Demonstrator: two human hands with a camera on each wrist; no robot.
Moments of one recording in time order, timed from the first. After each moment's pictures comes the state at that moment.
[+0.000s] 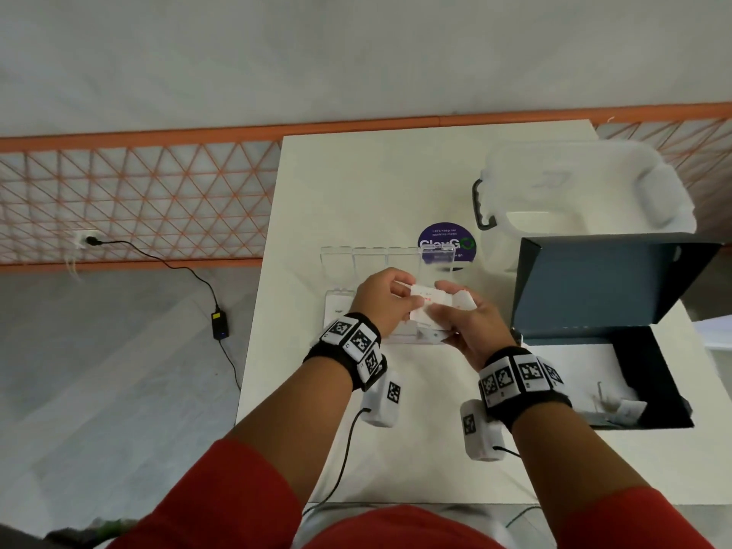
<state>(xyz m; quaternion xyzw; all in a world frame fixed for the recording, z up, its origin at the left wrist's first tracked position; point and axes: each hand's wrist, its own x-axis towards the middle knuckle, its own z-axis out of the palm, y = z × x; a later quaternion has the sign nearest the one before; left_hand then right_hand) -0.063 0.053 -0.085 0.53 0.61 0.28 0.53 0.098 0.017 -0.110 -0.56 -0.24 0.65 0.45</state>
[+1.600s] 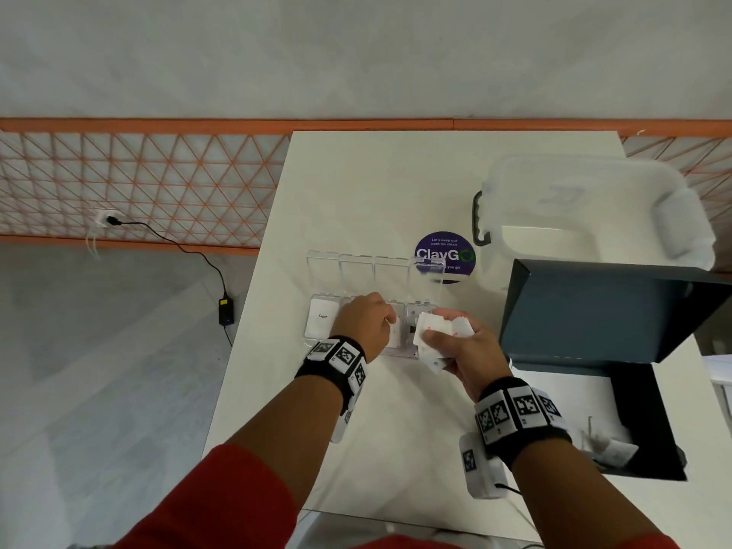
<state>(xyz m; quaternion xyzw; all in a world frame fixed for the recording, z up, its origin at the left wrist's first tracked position) -0.058 0.051 -0.116 0.74 0.62 0.06 0.24 0.128 0.016 -0.129 -0.56 -0.24 0.68 0.41</state>
